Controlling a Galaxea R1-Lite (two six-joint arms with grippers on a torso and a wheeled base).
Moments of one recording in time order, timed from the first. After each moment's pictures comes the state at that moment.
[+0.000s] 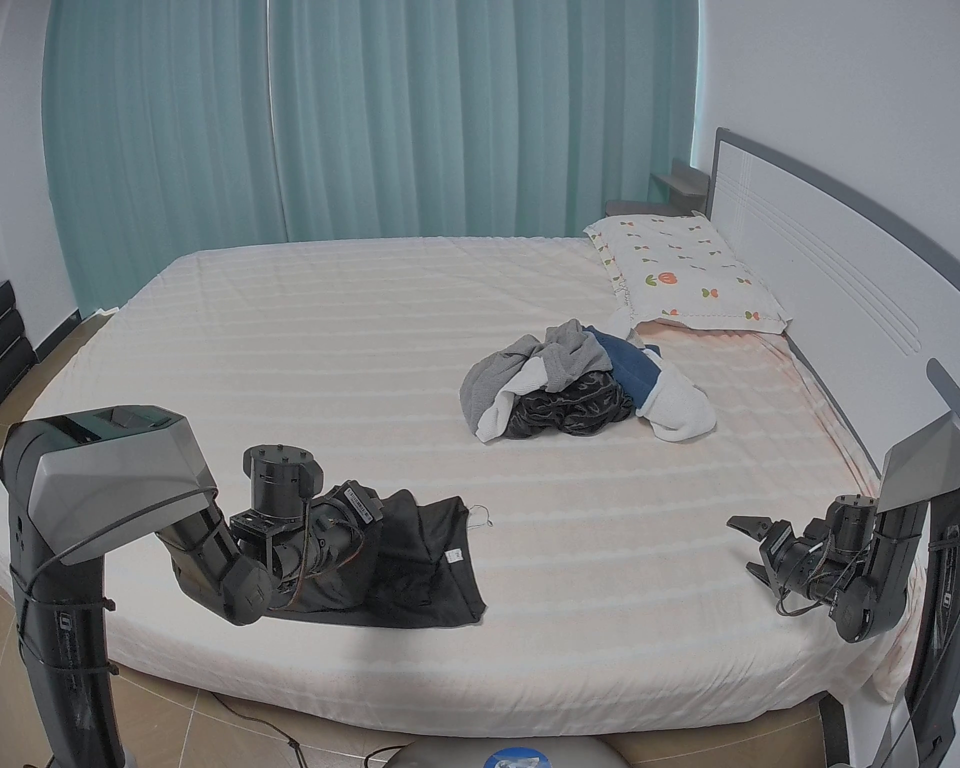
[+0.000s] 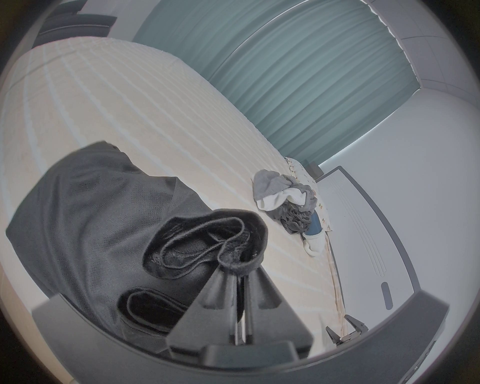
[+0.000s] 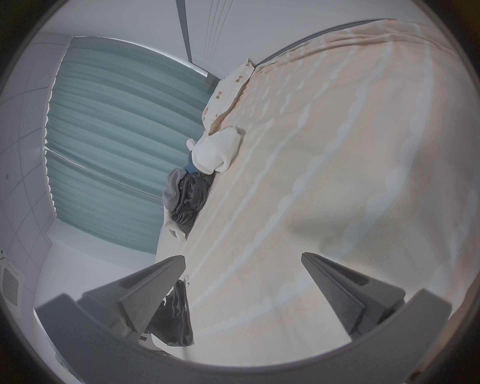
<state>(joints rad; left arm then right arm) -0.32 2.27 -0.77 -1.06 -0.06 -0.88 -0.09 2.40 -0.38 -1.55 0.36 0.91</state>
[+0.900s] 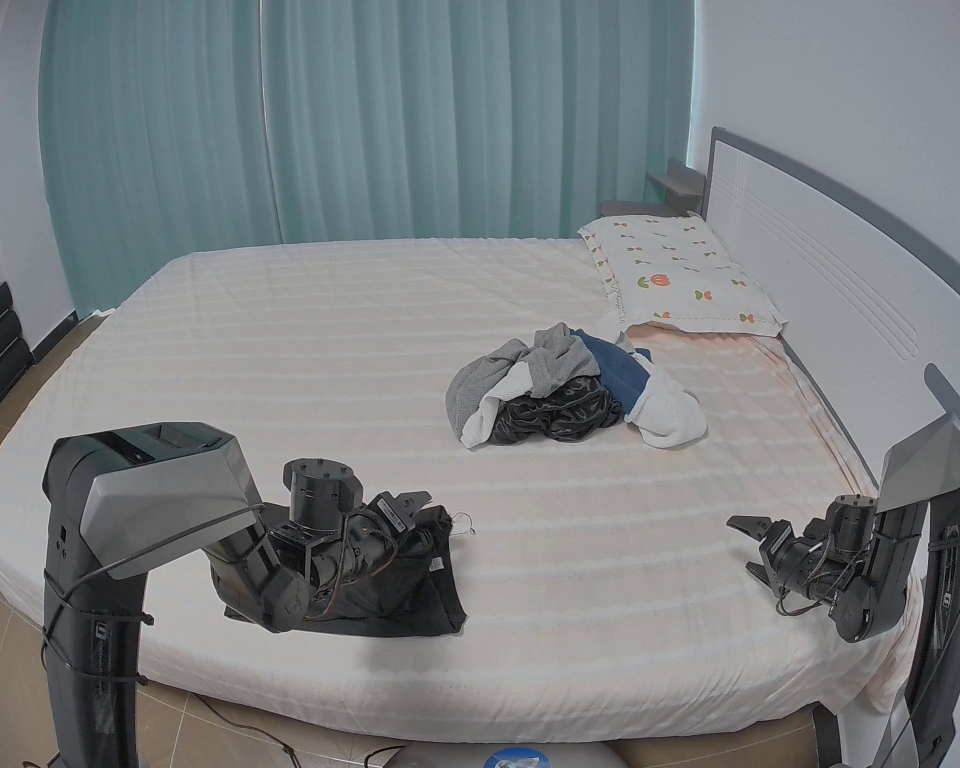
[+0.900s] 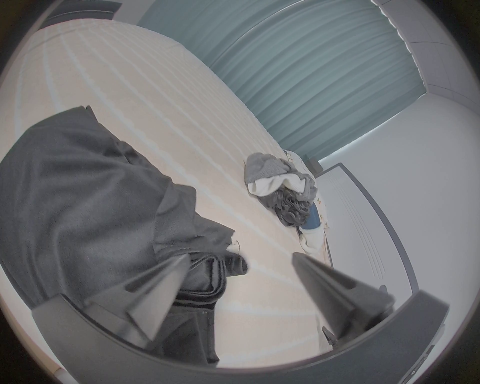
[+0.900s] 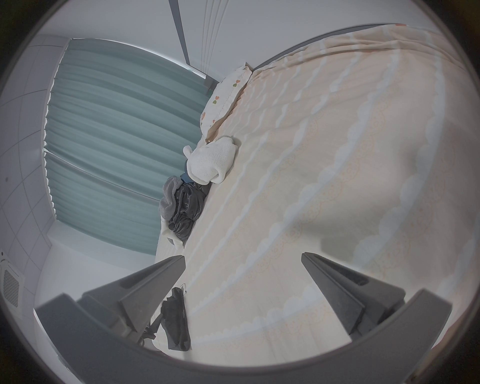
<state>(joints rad) -0.38 2.38 -0.87 -1.06 -0.05 -0.95 -0.09 2.40 -0.38 -1.55 0.36 0.91</state>
